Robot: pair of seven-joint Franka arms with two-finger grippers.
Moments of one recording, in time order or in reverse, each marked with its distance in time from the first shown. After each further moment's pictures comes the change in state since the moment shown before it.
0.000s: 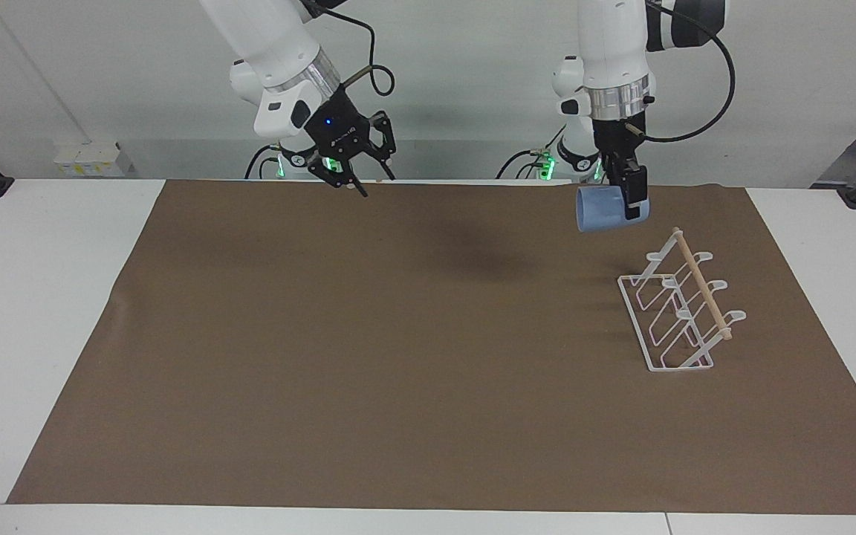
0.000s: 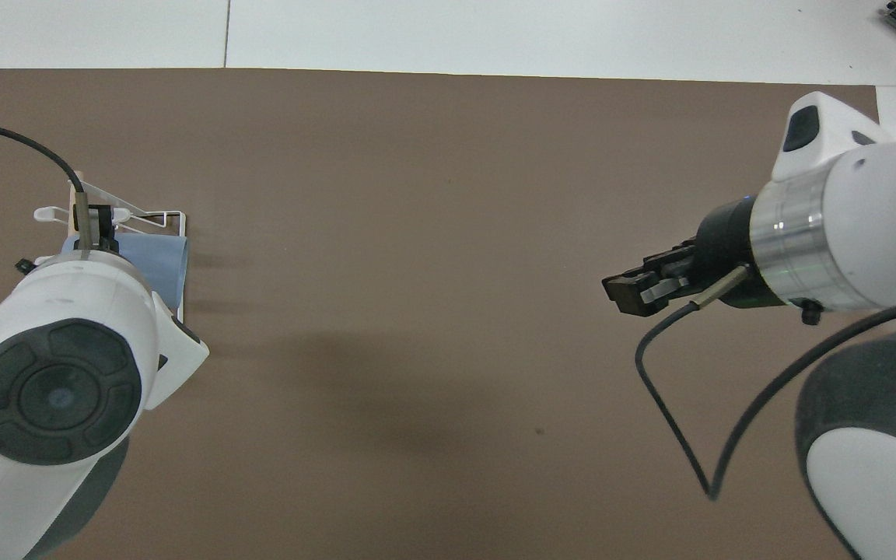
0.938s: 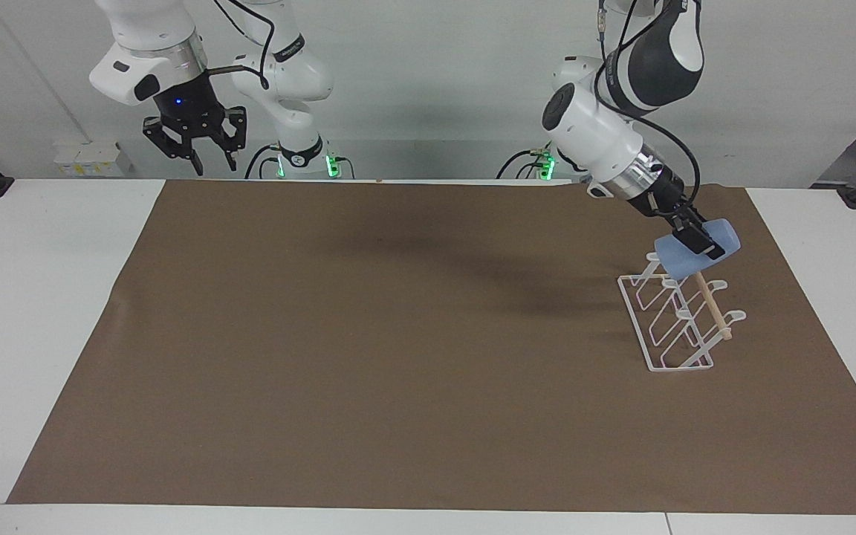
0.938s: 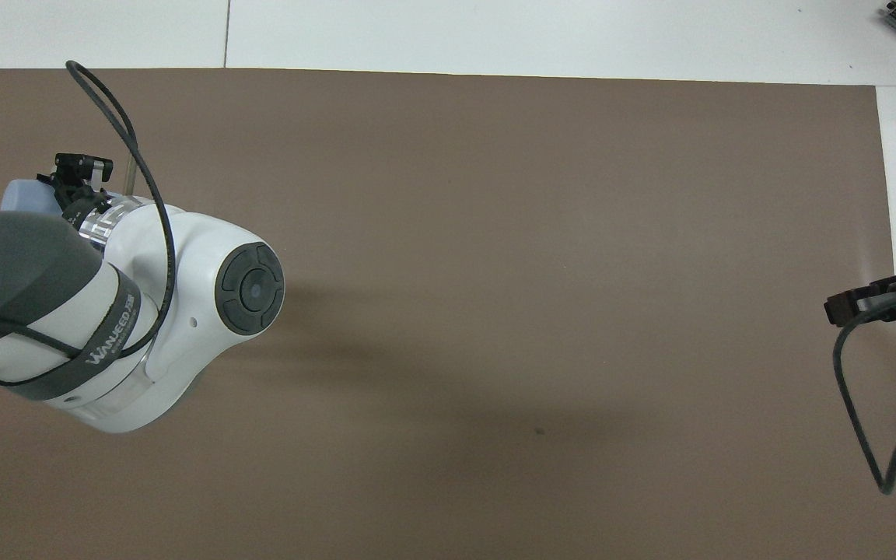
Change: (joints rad) left arm 0.004 0.246 -0.001 0.077 0.462 -0.140 -0.094; right arm -0.211 -0.078 -0.007 -0.061 -0.287 -0.181 0.059
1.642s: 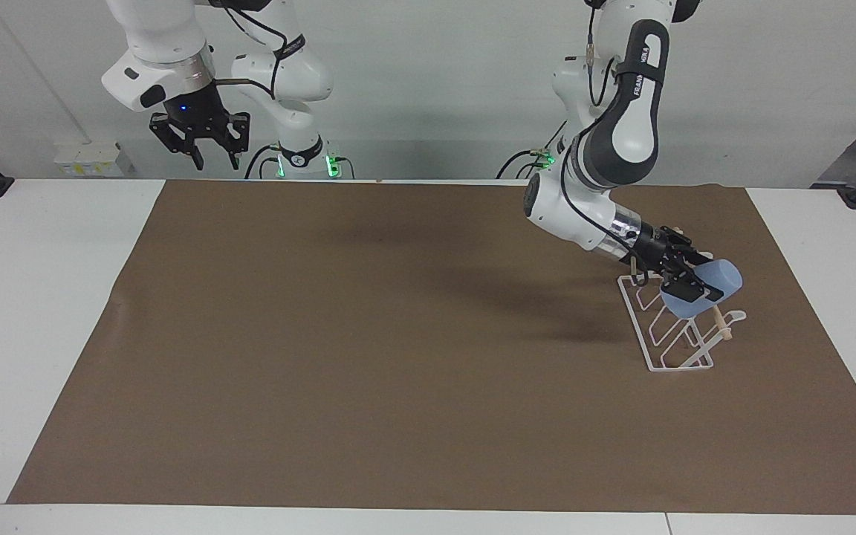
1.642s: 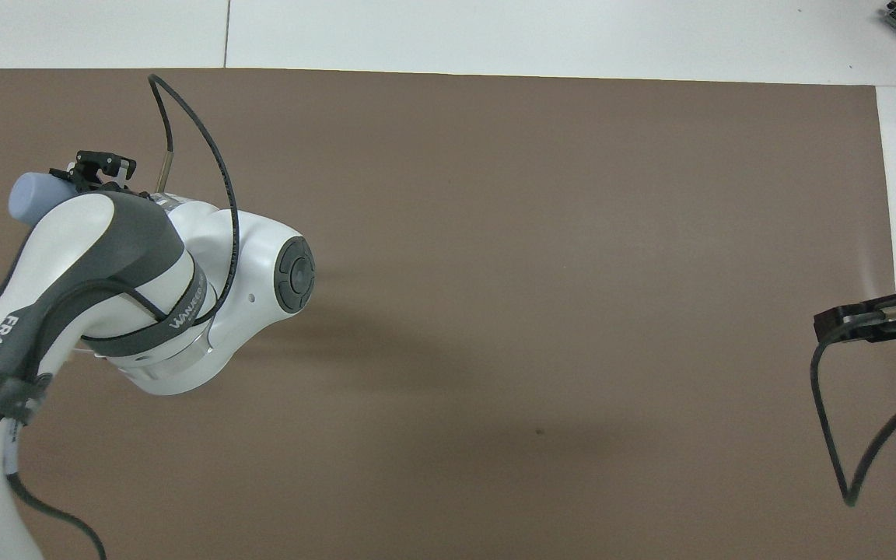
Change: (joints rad) left arm -0.001 0.182 -0.003 0.025 0.187 -0.070 -0.082; right arm 0.000 -0.040 0.008 -0.066 -0.004 0.000 0.067
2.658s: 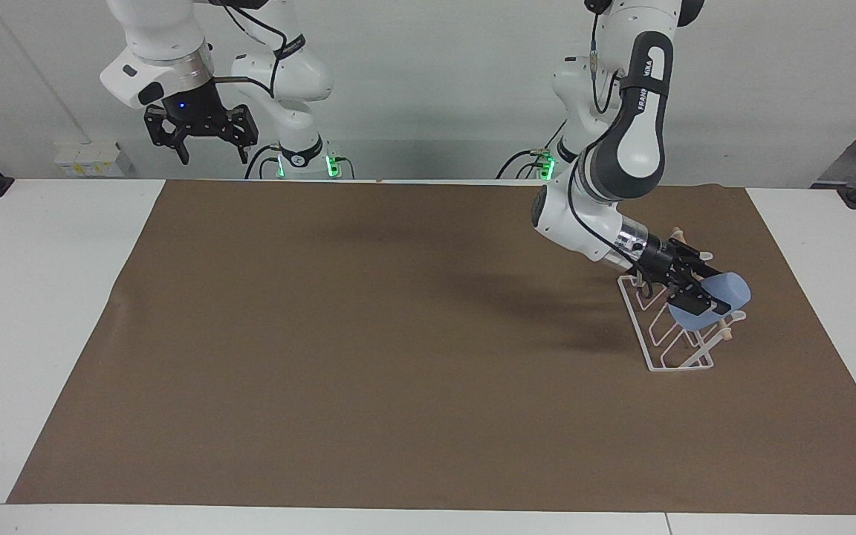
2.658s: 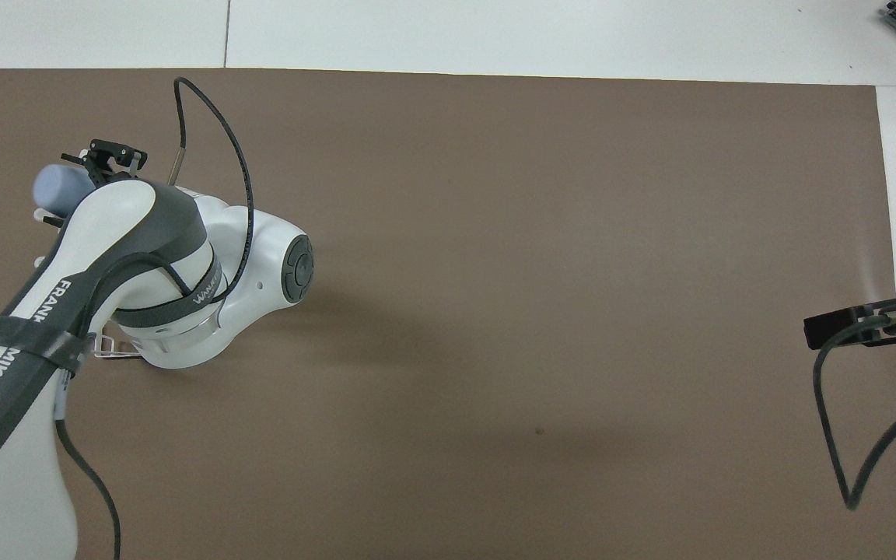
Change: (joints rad) left arm 0.032 0.015 0.002 -0.005 0.040 0.056 -0.006; right arm -0.001 -0.013 -0.002 0.000 0.001 0.002 0.001
